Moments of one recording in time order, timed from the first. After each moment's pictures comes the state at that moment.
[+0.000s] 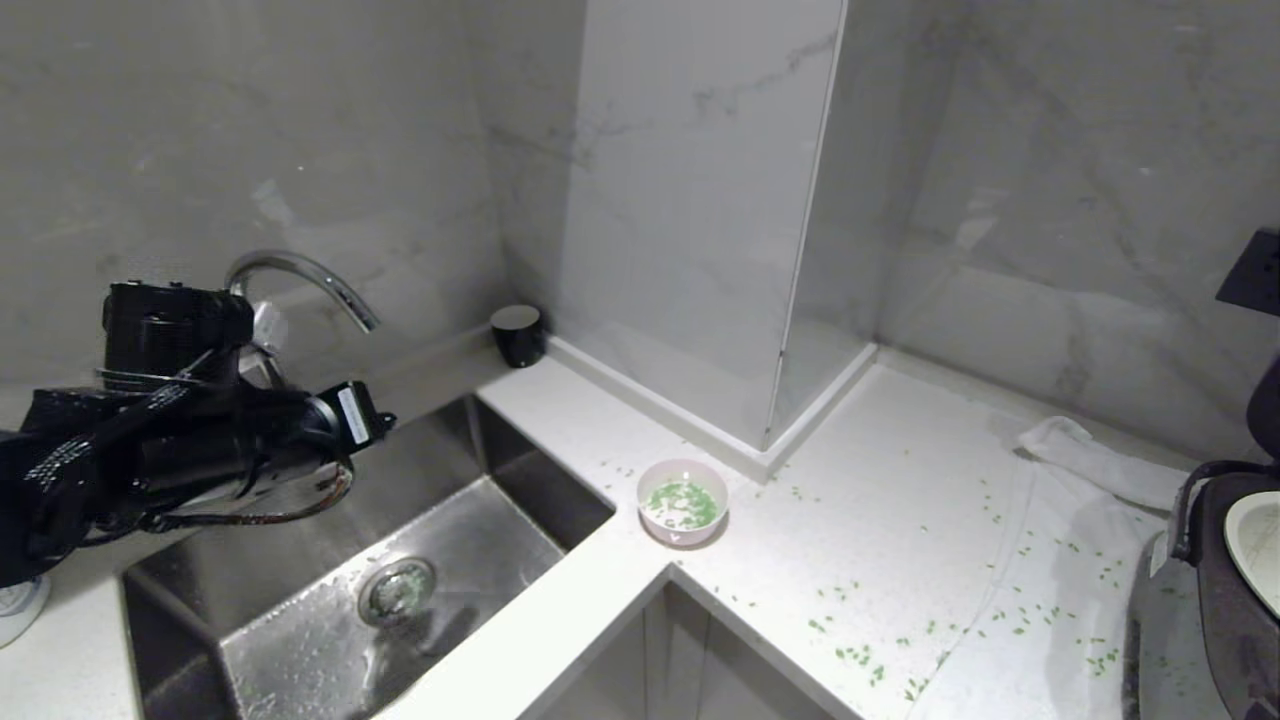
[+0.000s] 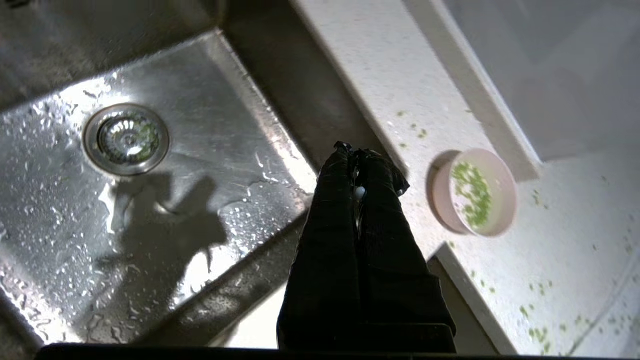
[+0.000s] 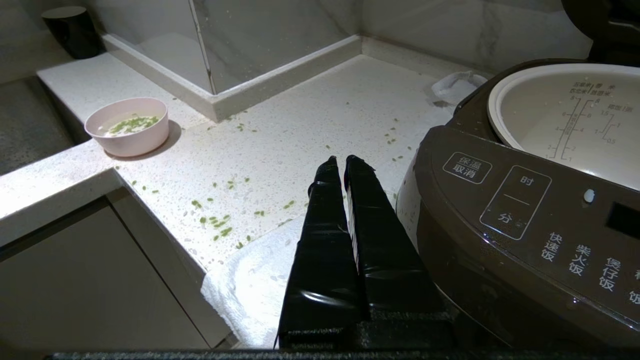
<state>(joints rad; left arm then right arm) -0.18 1.55 -0.81 -0.27 -0.02 -0.48 0.00 0.00 0.00 0.00 0.00 0.00</state>
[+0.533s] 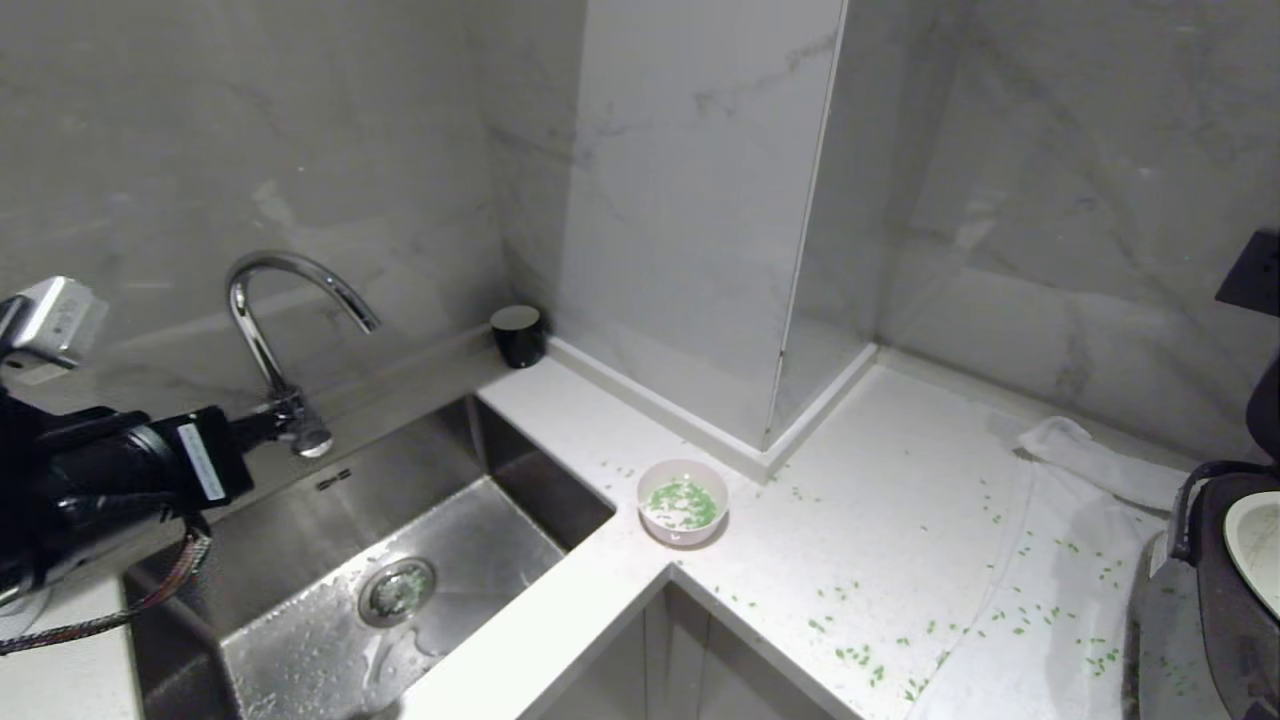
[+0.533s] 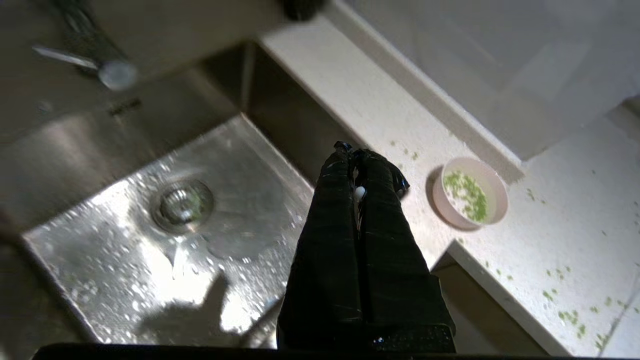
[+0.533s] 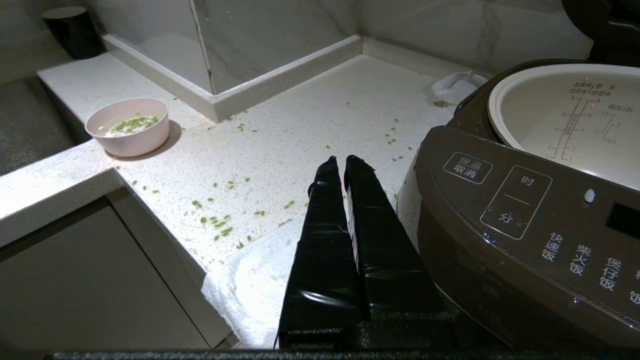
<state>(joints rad) -0.20 1.13 -0.62 -0.27 0.05 -0.29 0.00 0.00 0.00 0.00 0.00 0.00</state>
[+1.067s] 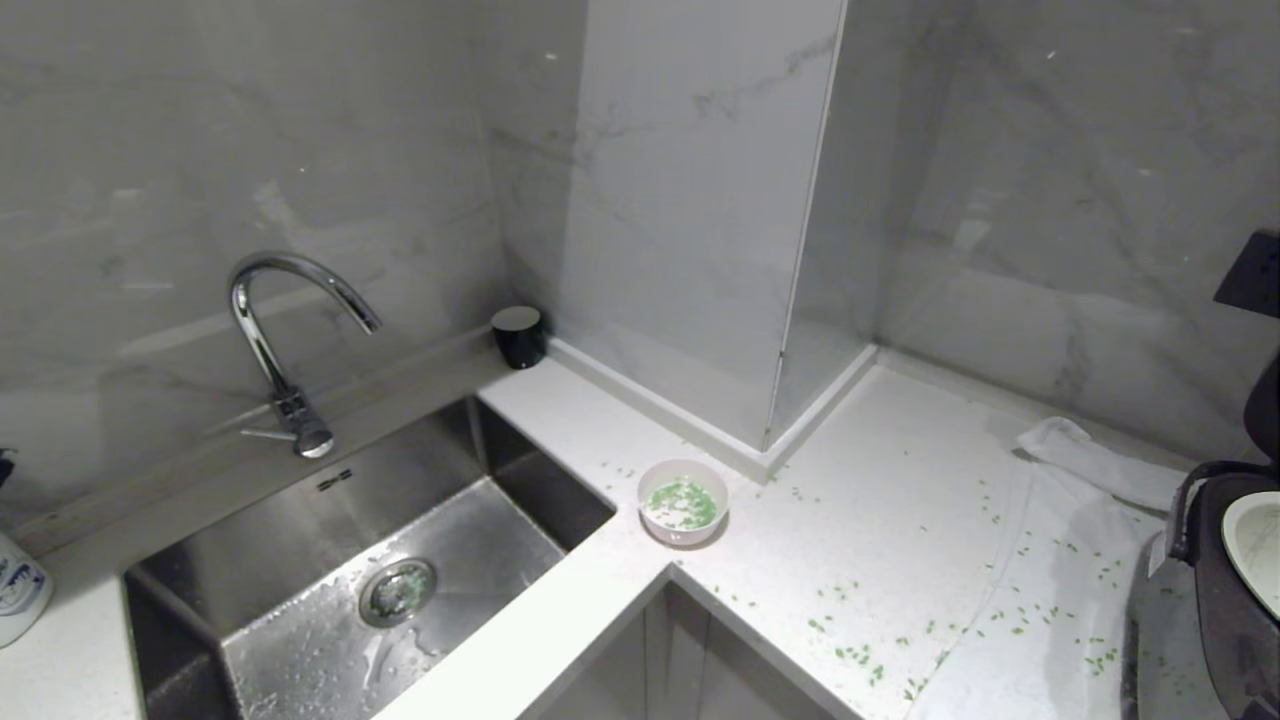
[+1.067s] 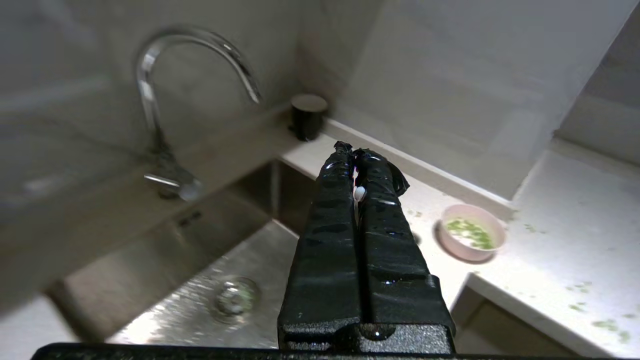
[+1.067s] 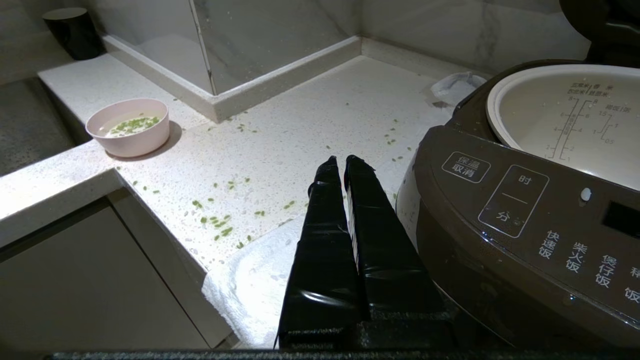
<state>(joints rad) -0.19 0.56 -0.46 -0.22 0.05 -0.07 0.00 0.00 0.00 0.00 0.00 0.00</state>
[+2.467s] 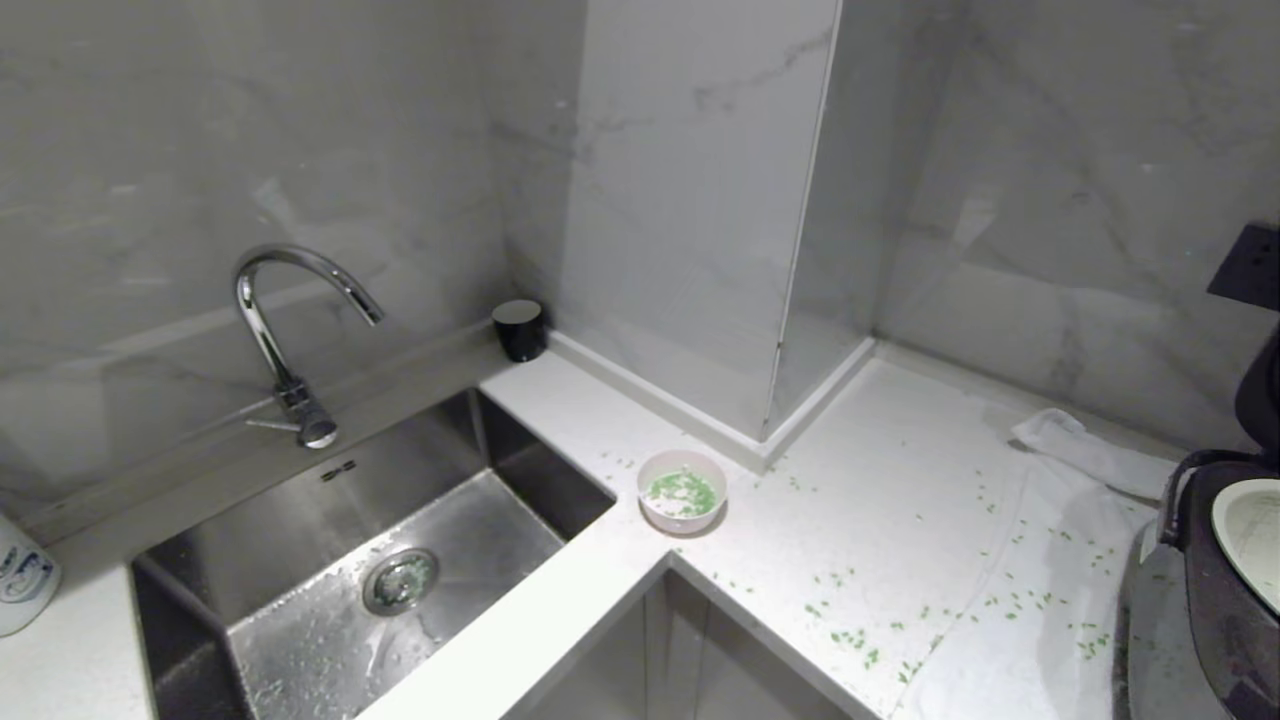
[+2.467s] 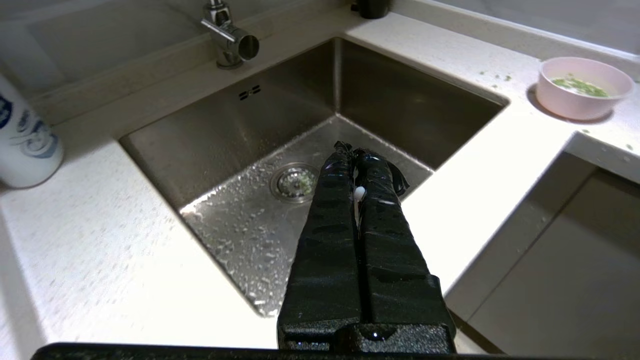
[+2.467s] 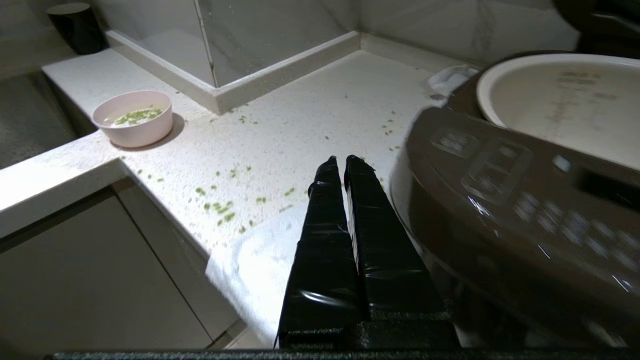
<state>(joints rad) 0.00 0.00 -0.02 0.05 0.00 0.05 0.00 0.00 0.00 0.01 0.00 0.00</state>
